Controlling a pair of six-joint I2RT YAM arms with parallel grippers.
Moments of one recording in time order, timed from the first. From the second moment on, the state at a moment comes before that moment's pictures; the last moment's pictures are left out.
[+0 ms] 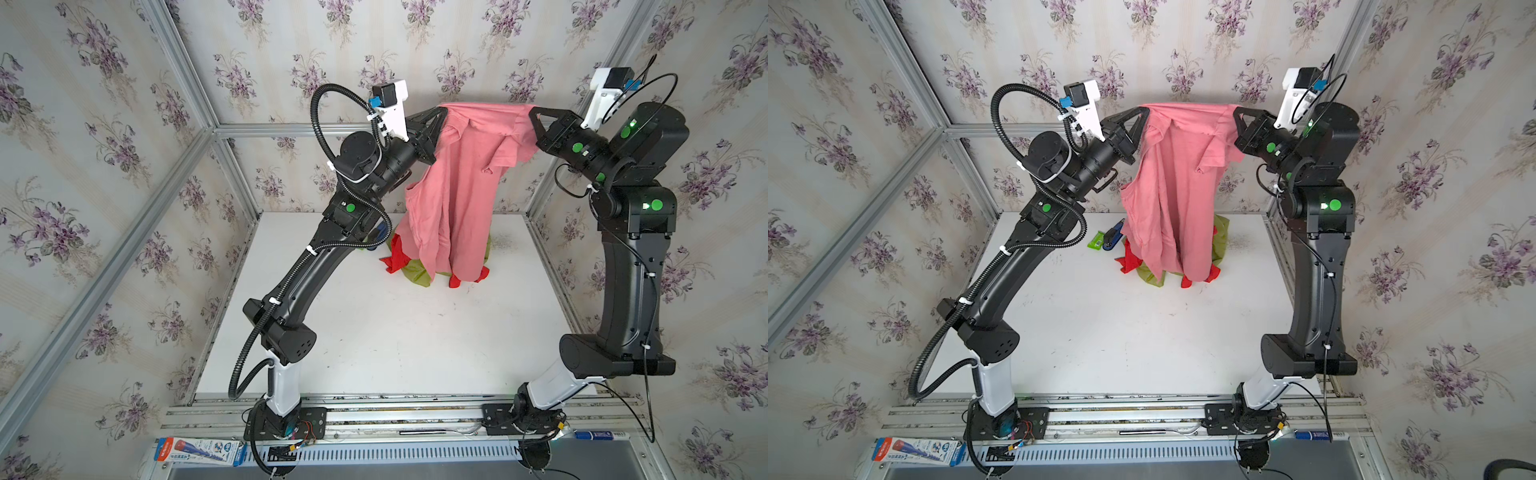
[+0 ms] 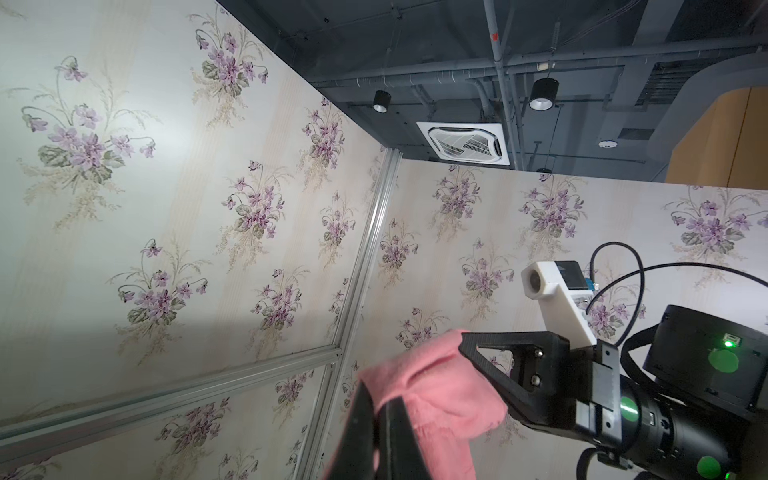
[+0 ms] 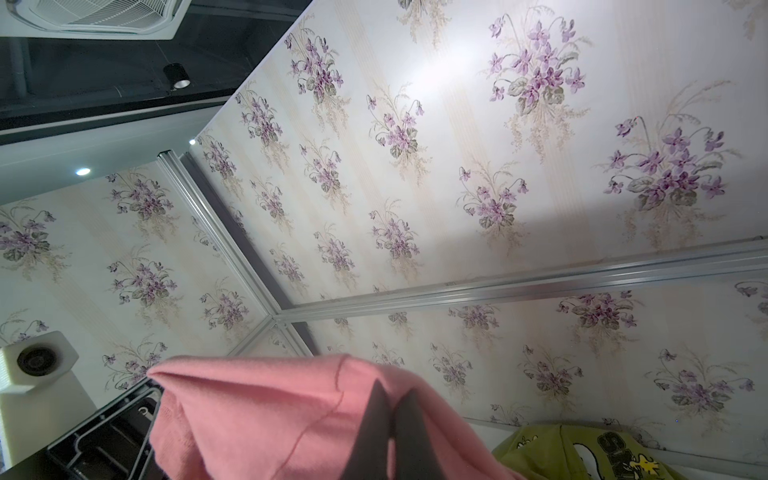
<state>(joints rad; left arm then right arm) -0.65 1.94 2.39 0.06 0.14 -0.40 -0.02 1.65 2.43 -0.66 -0.43 0.51</state>
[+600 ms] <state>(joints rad) -0.66 1.88 2.39 0.08 0.15 -0.38 -0.02 1.64 2.44 -0.60 -0.47 0.53</state>
